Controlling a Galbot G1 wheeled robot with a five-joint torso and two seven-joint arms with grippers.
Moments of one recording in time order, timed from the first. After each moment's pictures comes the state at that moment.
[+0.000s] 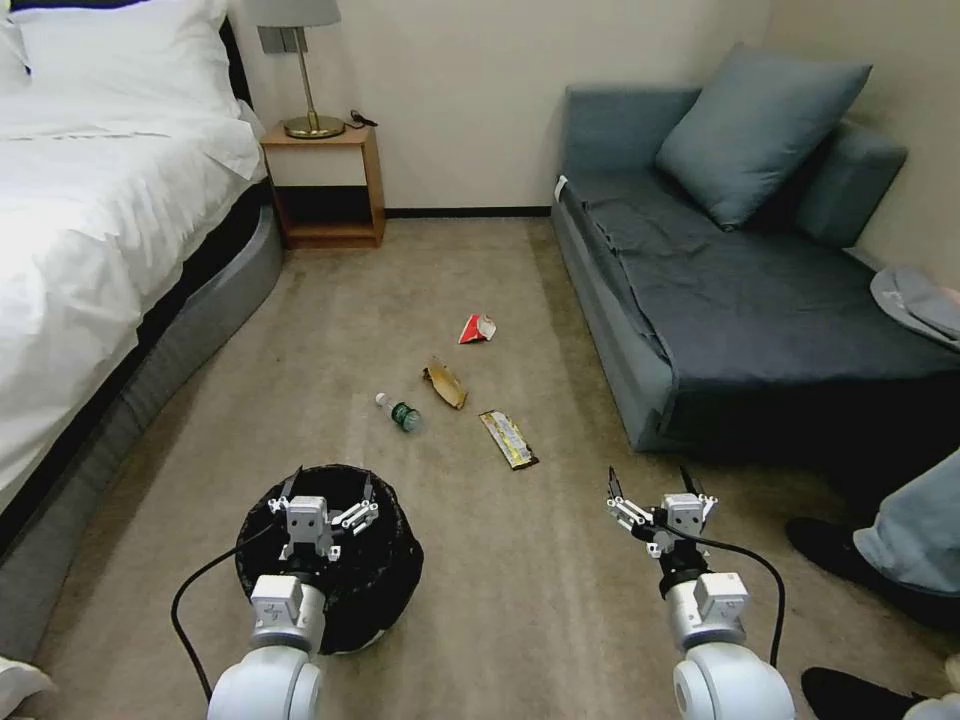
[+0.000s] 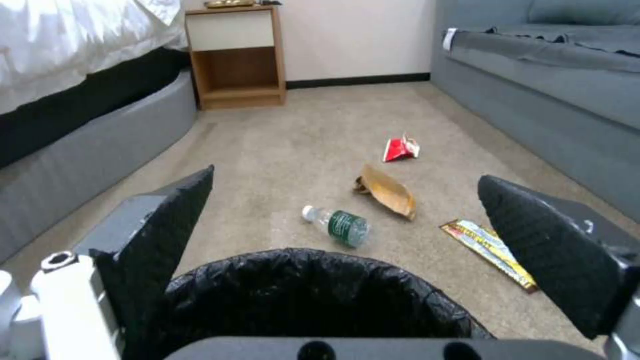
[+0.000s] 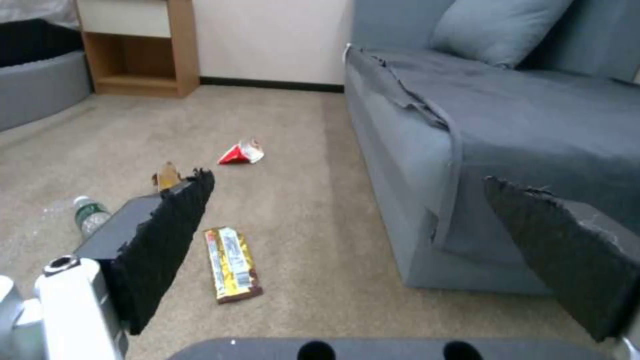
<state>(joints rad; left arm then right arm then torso) 1.55 -1.50 -0.55 -2.00 0.00 0.00 0.00 -1.55 1.50 0.55 2.00 0.00 0.00 0.00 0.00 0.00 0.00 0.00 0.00</state>
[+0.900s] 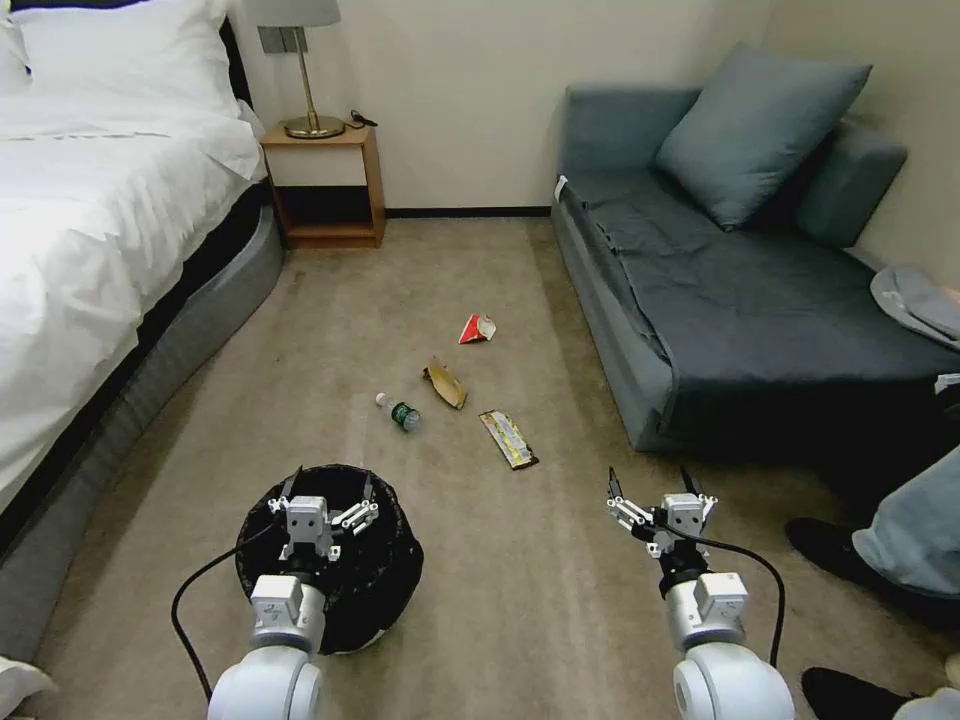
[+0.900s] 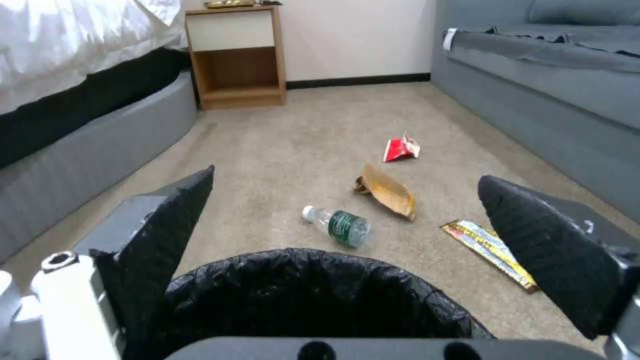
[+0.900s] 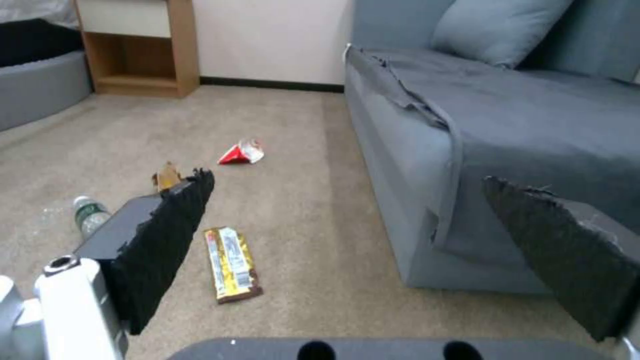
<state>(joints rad) 1.55 -1.50 -0.55 -2.00 0.00 0.00 0.00 -1.55 1.50 0.55 2.00 0.00 0.00 0.00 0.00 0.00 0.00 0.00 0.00</state>
